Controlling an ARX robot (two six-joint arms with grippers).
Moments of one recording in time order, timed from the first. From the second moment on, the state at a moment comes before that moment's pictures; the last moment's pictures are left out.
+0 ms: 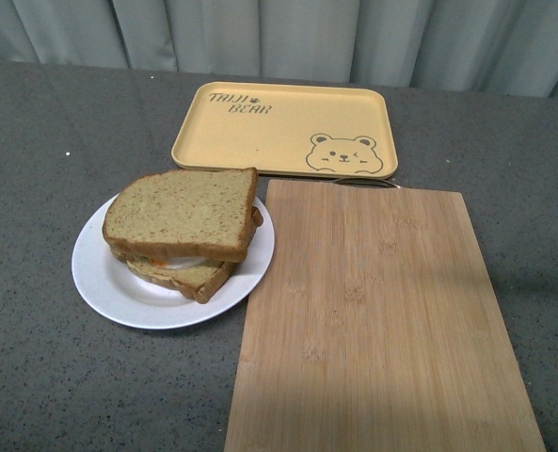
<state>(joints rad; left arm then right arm) 0.00 0.00 0.02 0.00 0.00 -0.01 0.22 1.65 0.30 1.34 0.21 0.02</state>
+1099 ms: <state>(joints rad) 0.00 0.00 0.02 0.00 0.00 -0.01 0.00 0.57 0.00 0.56 0.00 0.00</state>
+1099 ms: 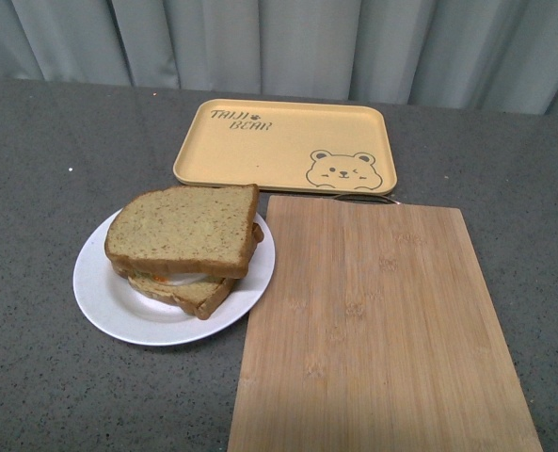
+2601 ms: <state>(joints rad) 0.00 0.00 0.02 0.00 0.00 -0.01 0.00 0.00 0.00 0.00 0.00 0.00</state>
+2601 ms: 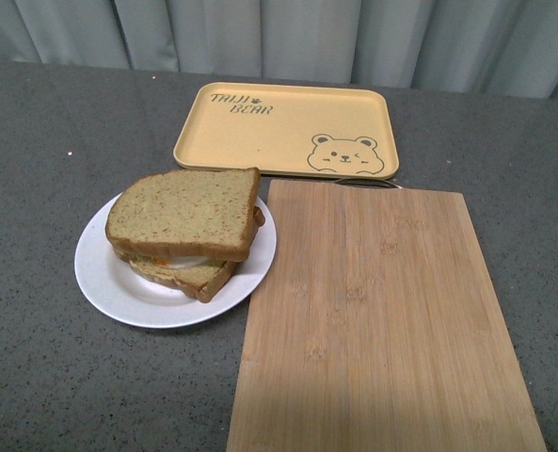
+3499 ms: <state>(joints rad) -0.03 1.69 0.37 0.59 0.25 -0.75 0.00 0.00 0.00 0.00 0.00 0.00</state>
